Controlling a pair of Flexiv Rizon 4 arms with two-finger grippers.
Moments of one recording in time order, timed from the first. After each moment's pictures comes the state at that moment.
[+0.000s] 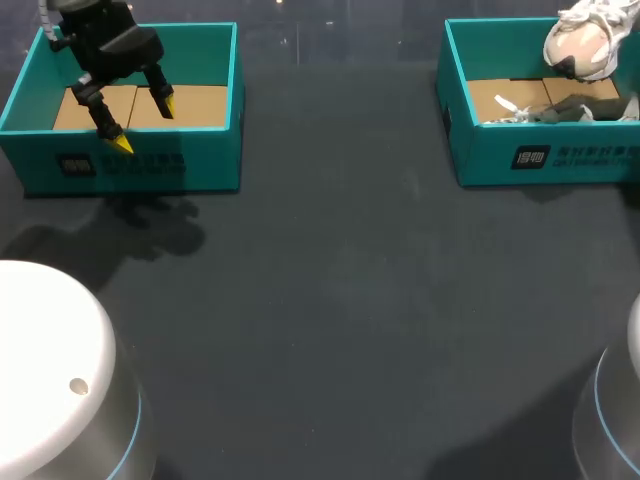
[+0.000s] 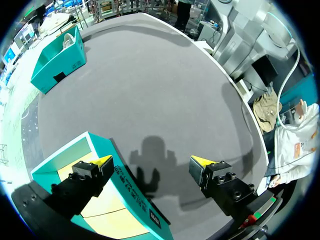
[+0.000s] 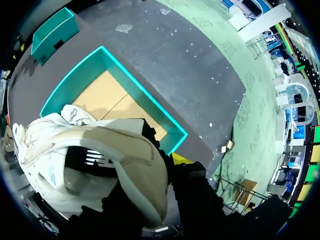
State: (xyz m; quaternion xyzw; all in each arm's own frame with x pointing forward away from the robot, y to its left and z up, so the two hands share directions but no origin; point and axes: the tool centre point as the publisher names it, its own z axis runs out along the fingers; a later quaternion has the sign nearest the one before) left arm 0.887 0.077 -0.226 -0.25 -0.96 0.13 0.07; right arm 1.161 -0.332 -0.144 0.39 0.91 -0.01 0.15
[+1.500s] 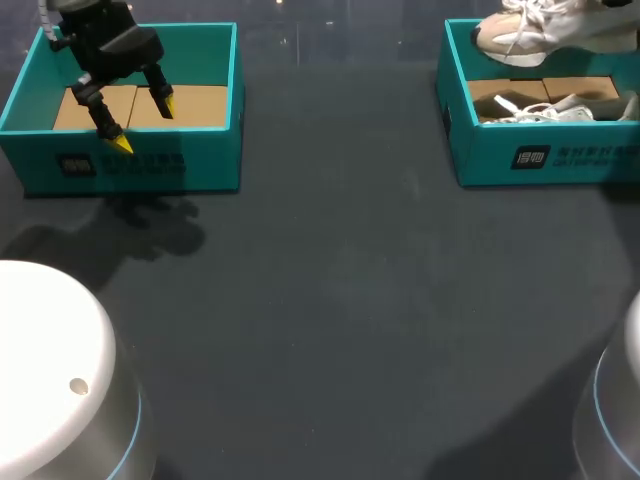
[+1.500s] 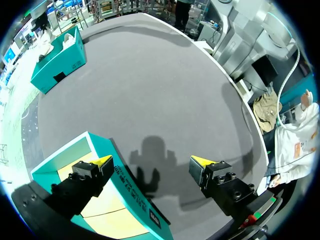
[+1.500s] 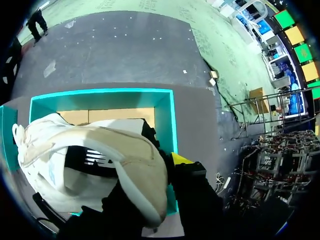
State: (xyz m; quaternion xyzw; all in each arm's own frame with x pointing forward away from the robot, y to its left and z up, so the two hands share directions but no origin) left arm 0.887 0.077 -0.226 -0.25 -0.96 0.13 0.07; right arm 1.137 -0.343 -0.210 0.72 0.67 -0.06 0.16
